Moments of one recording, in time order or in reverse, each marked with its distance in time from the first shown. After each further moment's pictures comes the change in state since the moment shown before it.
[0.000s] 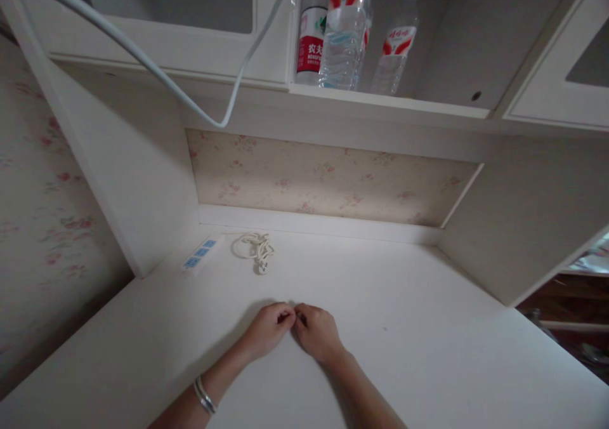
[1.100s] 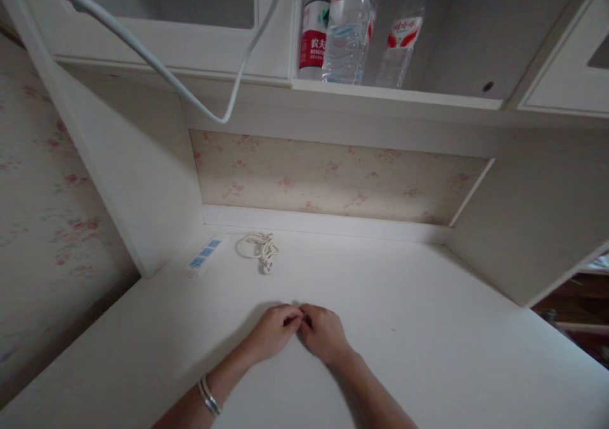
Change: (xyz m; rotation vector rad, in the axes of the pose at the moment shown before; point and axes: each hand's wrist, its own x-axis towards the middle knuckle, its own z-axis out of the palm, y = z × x) left_hand -0.002 0.003 -0.002 0.039 -0.060 0.028; right_hand 0.001 0.006 0.007 -0.033 0.013 -0.078
